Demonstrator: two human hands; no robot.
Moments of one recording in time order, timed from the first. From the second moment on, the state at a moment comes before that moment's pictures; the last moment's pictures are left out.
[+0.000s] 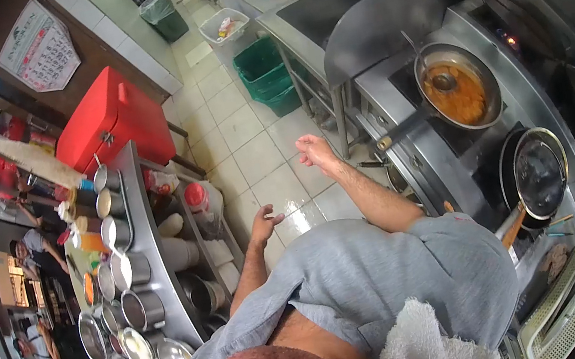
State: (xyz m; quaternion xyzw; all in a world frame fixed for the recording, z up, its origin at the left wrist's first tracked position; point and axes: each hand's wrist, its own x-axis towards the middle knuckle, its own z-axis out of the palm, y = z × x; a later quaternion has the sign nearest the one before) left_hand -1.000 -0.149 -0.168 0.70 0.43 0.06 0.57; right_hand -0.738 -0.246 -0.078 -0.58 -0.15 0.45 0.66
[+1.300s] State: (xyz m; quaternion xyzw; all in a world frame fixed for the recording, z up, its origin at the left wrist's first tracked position) left_hand -0.147 0.512 0.059 0.99 0.00 0.11 0.01; right_hand -0.310 0.172 0.083 -0.62 -0.15 0.18 0.74
